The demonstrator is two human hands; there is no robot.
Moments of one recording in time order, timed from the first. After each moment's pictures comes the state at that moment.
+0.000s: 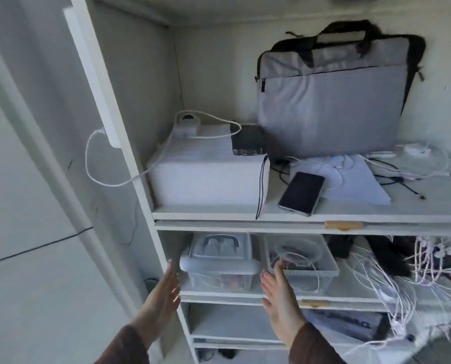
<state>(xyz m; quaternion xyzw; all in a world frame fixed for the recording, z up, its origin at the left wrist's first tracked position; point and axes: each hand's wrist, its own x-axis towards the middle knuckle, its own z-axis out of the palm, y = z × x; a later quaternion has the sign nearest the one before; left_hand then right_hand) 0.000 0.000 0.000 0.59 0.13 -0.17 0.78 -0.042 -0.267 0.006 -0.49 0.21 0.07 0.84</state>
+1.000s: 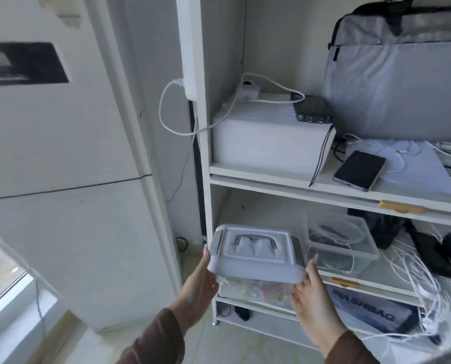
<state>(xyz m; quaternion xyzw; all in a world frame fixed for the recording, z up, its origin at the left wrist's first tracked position) -0.088 0.015 -0.026 0.53 0.11 -0.19 0.82 -0.108 -0.251 -0.014 -0.52 0.13 0.10 0.84</state>
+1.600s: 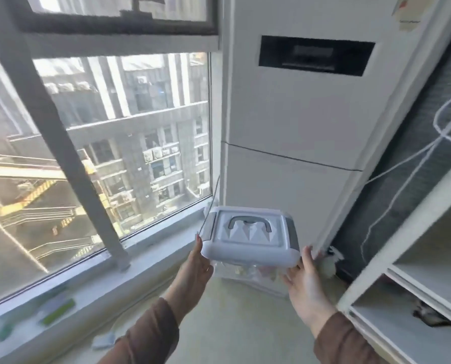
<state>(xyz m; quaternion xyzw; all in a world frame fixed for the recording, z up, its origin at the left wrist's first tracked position) -0.369 0.367 -0.012 0.46 0.28 0.14 0.83 -0.221 0.159 -0.009 -0.55 0.03 0.33 0.77</state>
